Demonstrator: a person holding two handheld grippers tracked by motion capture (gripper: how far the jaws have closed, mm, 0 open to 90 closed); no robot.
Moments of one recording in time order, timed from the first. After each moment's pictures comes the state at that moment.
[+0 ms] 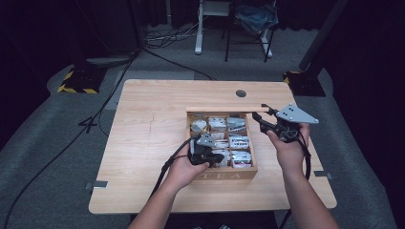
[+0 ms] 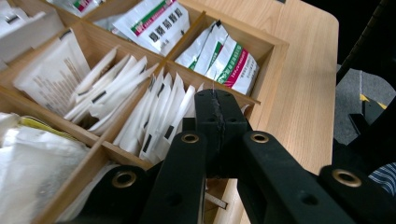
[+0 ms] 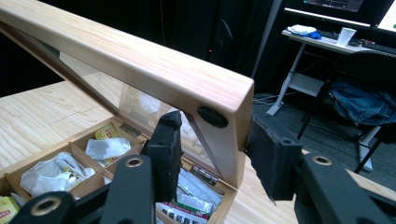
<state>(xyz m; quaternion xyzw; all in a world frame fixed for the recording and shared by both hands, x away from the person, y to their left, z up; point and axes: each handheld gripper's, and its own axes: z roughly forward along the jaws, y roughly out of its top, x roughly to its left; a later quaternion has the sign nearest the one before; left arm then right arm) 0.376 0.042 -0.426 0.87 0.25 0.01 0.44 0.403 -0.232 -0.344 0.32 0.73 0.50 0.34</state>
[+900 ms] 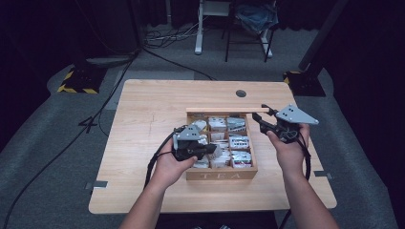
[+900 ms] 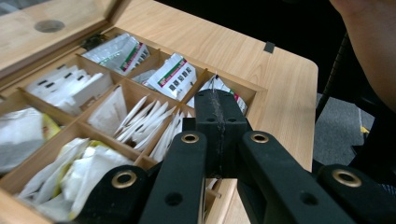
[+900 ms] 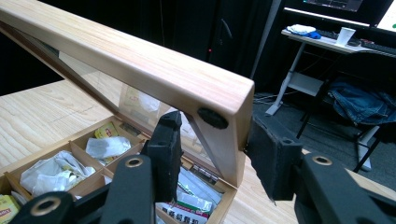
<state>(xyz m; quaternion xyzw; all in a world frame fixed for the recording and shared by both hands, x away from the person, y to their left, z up) 0.363 0.082 -0.384 0.83 0.25 0.04 0.50 0.401 -0.232 -0.345 0.32 0.73 0.50 0.34</state>
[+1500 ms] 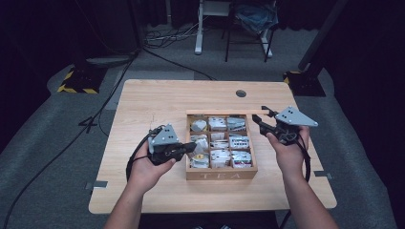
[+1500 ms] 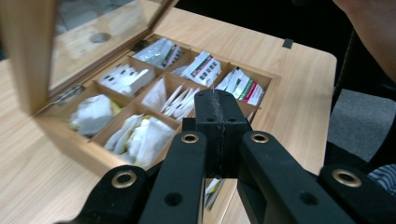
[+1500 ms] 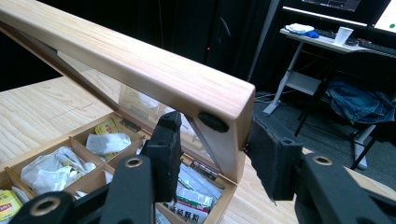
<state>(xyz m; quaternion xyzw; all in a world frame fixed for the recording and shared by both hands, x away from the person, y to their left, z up) 0.338 0.136 -0.361 0.83 0.25 0.11 0.49 0.397 -0.230 -0.347 0.32 0.73 0.50 0.34</state>
